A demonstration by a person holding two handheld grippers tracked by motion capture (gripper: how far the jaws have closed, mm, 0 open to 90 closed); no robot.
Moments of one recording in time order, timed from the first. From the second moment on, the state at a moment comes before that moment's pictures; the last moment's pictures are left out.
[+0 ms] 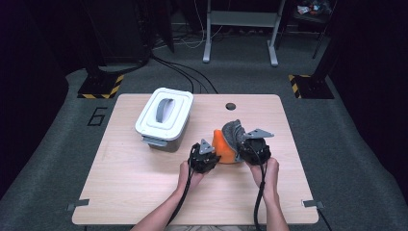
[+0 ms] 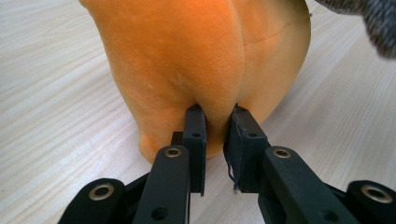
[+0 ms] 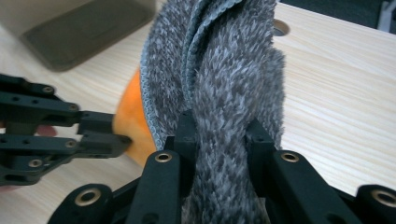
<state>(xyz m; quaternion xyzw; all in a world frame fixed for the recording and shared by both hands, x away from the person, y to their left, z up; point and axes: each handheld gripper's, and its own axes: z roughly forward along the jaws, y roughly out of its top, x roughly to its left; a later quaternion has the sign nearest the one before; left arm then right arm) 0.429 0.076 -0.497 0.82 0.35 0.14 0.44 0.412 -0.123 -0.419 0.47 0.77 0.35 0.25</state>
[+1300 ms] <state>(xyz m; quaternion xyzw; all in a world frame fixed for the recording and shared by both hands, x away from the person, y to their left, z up) 0.430 0.077 -0.497 0.82 0.34 0.14 0.44 0.428 -0.132 -0.447 0.50 0.76 0.30 0.28</state>
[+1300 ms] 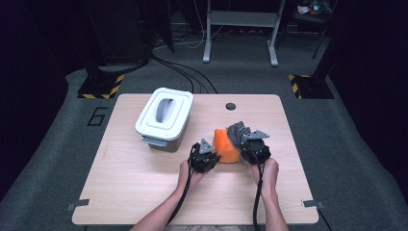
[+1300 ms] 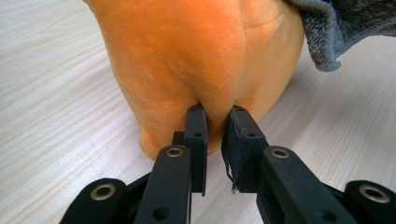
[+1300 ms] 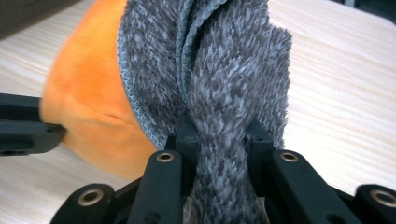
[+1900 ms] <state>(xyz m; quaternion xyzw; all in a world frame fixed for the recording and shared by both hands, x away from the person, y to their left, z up) 0.430 0.075 -0.499 0.82 0.34 0.15 0.43 0.440 -0.153 -0.465 0.54 0.74 0.29 0.26</state>
